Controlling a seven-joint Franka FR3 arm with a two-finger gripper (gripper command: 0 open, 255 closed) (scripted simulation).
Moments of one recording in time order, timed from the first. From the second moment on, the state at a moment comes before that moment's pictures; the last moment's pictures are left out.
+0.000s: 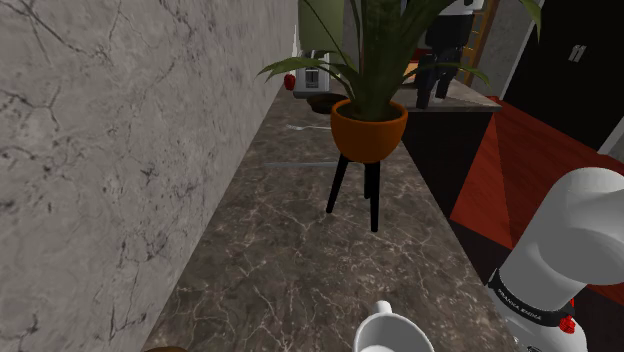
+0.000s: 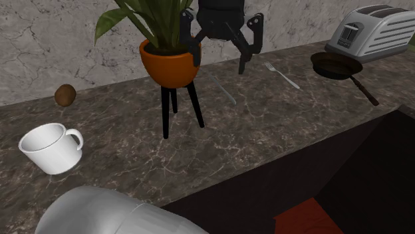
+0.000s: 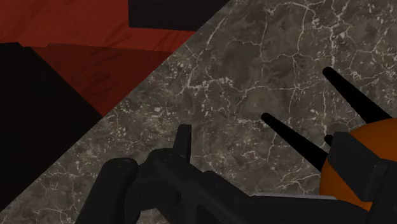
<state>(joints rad) 0.02 -0.75 -0.05 -2.28 -0.05 1.51 -0.04</state>
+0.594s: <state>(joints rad) 0.07 -0.55 -0.11 -2.24 -0.07 1.70 -0.21</state>
